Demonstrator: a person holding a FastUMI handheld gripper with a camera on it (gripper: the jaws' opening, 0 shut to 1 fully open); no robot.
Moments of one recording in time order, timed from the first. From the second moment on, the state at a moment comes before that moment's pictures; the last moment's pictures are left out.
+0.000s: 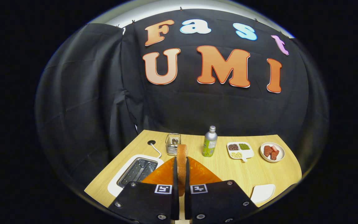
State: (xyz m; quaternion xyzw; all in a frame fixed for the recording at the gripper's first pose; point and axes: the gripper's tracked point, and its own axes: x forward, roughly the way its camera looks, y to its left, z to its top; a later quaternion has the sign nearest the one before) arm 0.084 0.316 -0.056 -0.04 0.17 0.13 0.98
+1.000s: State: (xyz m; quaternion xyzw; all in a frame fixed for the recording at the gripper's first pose) arm 0.053 0.230 -0.185 -0.02 0.29 0.12 0.95
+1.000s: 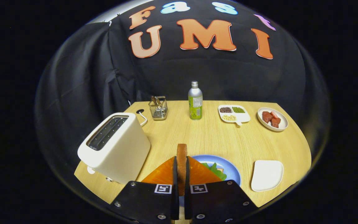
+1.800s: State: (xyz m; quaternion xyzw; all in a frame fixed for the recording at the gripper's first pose) arm 0.075 0.127 -0.184 -0.01 0.29 0.07 0.95
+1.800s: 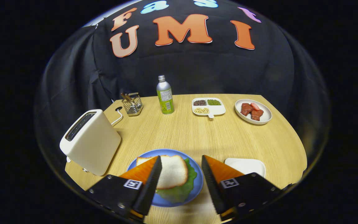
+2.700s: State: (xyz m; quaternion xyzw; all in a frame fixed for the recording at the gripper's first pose) arm 0.078 -0.012 0.015 -0.05 0.09 0.02 0.99
